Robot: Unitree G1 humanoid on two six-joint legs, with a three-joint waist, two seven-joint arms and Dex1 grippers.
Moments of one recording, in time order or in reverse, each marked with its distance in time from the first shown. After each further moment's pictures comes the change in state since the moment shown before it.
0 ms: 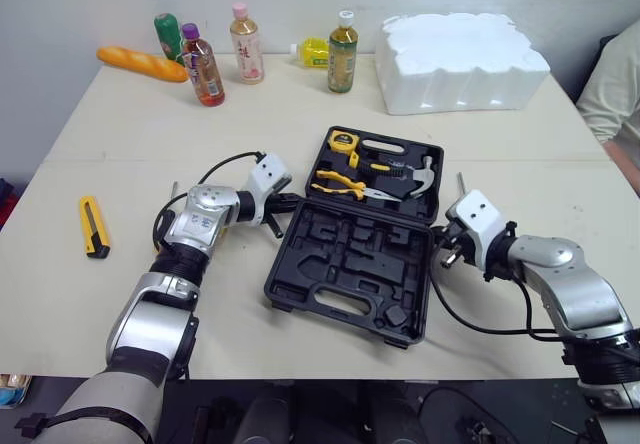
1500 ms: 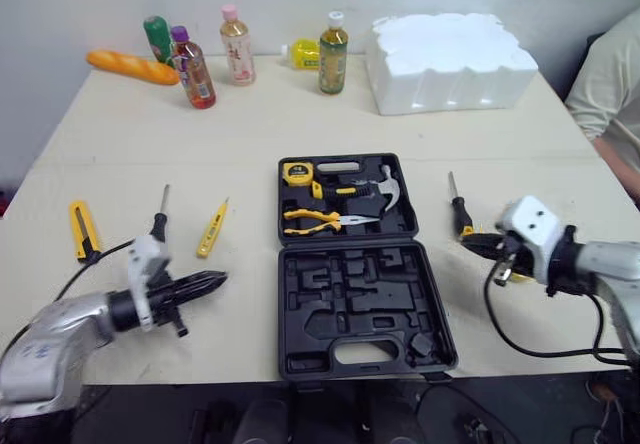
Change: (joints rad) left arm 1.006 0.284 0.648 -1.054 -0.540 0.544 -0.169; right arm 0.250 -0.172 -0.352 -0.190 0.124 -0.038 0.297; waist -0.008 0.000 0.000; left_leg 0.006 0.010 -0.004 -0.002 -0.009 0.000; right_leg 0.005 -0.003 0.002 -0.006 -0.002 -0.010
